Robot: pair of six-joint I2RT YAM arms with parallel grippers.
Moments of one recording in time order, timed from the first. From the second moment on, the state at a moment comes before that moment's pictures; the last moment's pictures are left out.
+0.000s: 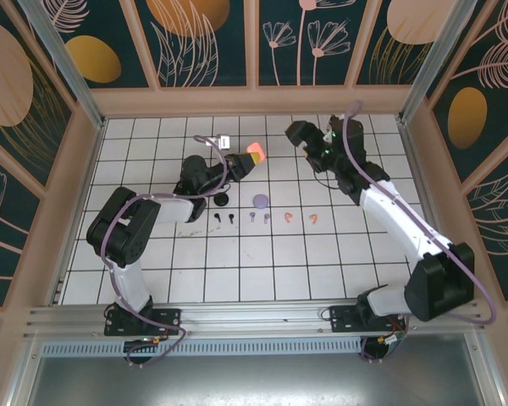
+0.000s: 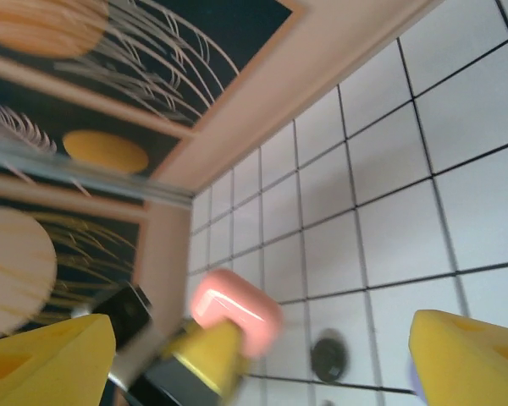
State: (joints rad) left arm -0.45 1.86 0.89 1.03 0.60 -0.84; right arm 0.37 1.30 1.04 -0.09 -0.29 0.91
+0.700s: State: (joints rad) left arm -0.44 1.75 0.94 0.70 0.91 -0.69; right arm 0.42 1.45 0.98 0.08 -0.62 0.46
